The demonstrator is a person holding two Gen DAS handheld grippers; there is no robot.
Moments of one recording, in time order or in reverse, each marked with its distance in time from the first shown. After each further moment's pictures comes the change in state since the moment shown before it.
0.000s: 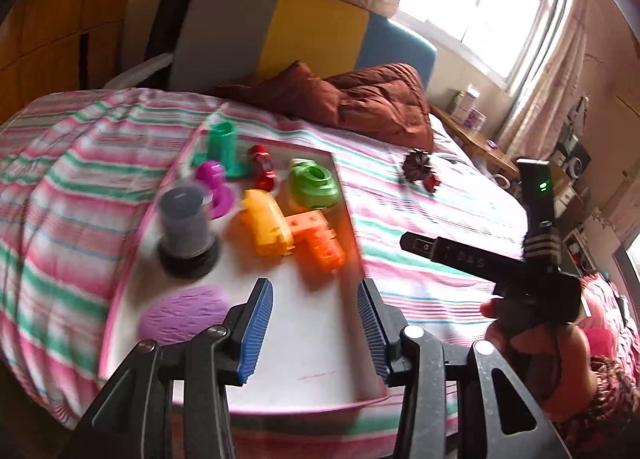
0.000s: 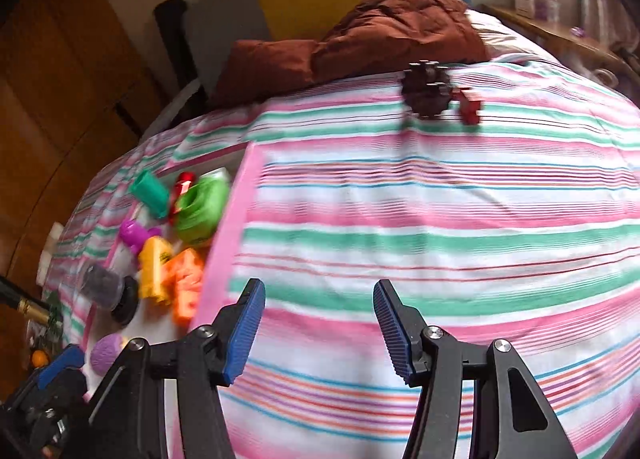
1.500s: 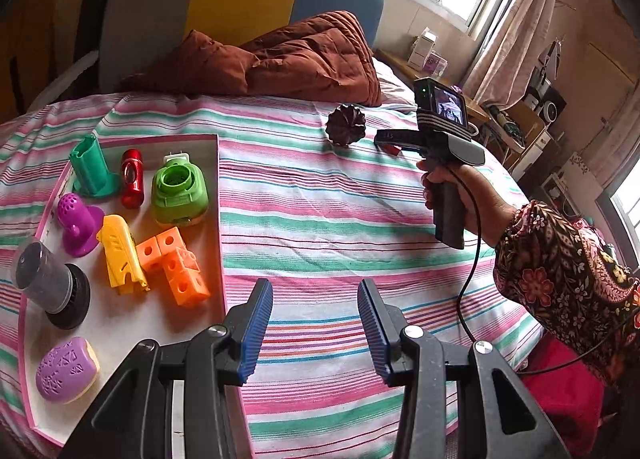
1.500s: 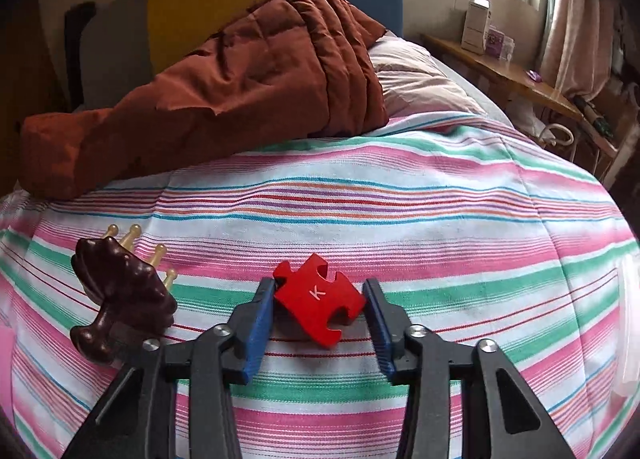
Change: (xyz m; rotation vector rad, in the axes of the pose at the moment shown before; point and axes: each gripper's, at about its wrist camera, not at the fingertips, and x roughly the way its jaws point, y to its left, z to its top) left arm 0.060 -0.090 0.026 0.131 0.163 -0.080; right arm 0.102 -0.159 0.176 -0.077 -0.071 -0.314
